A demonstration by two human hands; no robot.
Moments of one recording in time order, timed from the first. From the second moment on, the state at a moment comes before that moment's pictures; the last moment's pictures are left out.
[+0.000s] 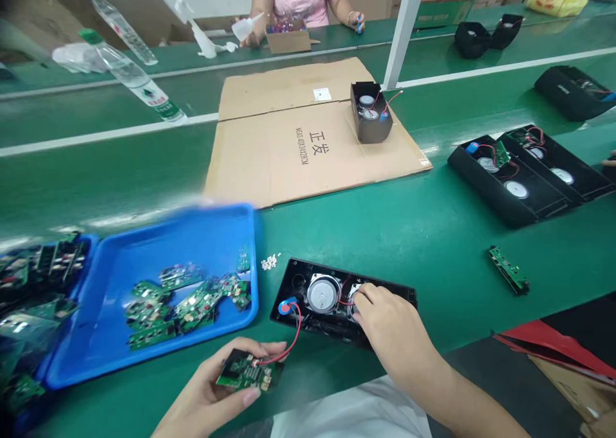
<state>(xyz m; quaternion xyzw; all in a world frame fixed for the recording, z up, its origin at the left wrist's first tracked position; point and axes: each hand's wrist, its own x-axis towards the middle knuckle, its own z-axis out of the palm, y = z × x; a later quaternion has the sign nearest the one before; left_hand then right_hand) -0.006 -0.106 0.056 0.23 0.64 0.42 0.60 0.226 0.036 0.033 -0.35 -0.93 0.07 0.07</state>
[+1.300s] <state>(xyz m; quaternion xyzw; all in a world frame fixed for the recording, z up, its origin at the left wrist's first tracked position) 0.058 -0.054 0.050 0.34 0.68 0.42 0.49 0.205 0.026 0.040 -0.30 -0.85 0.33 0.27</state>
